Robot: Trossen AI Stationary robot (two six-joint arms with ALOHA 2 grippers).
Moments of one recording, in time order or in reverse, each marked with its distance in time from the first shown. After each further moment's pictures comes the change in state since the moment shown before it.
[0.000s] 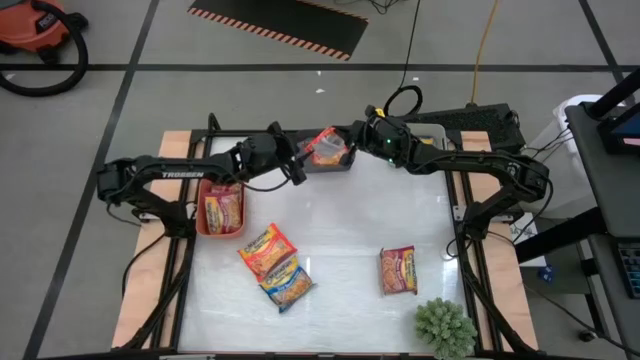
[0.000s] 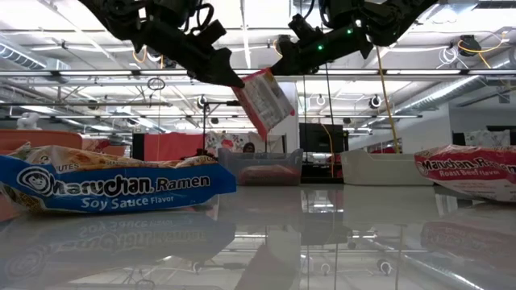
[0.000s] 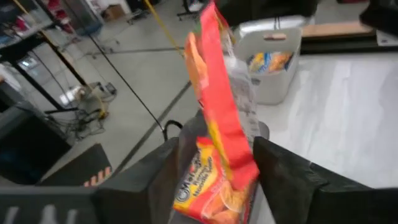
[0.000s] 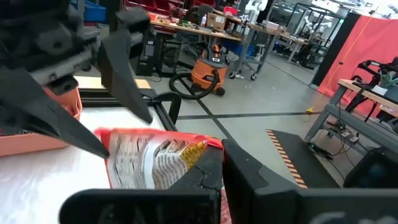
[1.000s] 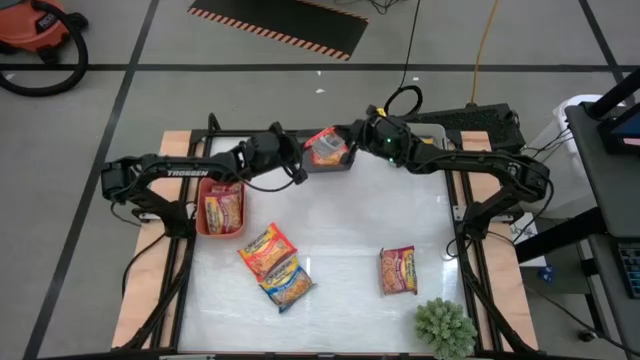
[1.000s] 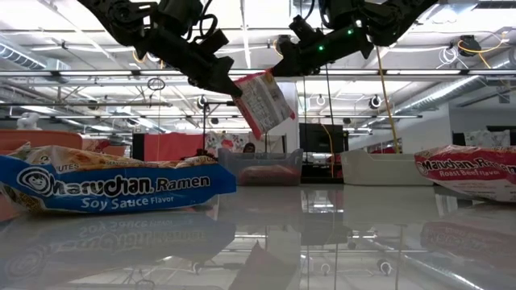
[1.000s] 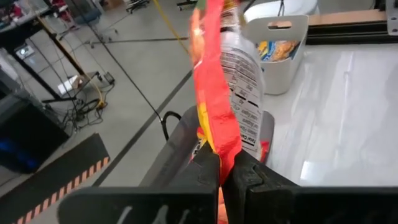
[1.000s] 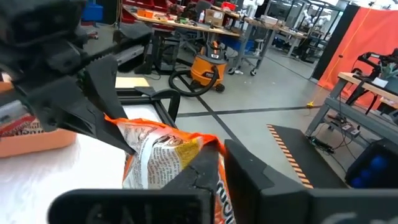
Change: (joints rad) left arm 0.028 0.038 0.000 0.008 0.012 -0.025; right arm -0.003 -0.005 0.000 -0.018 0.003 0.027
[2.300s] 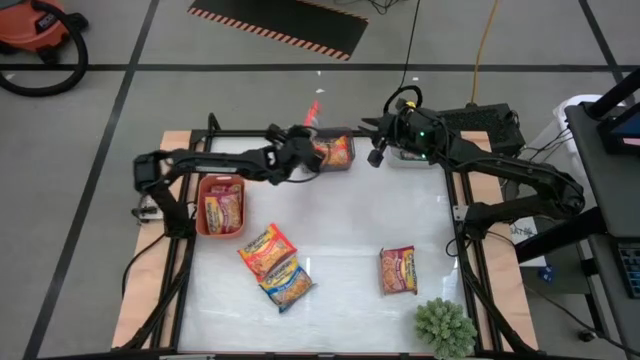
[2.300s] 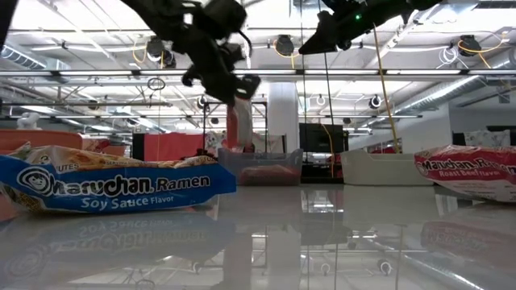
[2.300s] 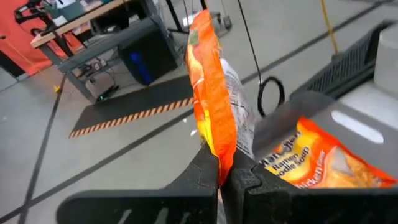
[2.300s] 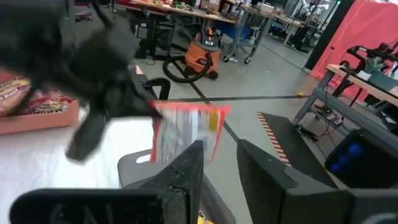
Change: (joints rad) left arm -0.087 0.251 0.309 -0.310 -0.644 -0.389; right arm -0.034 -0.310 0.000 -0.380 0.004 -0.039
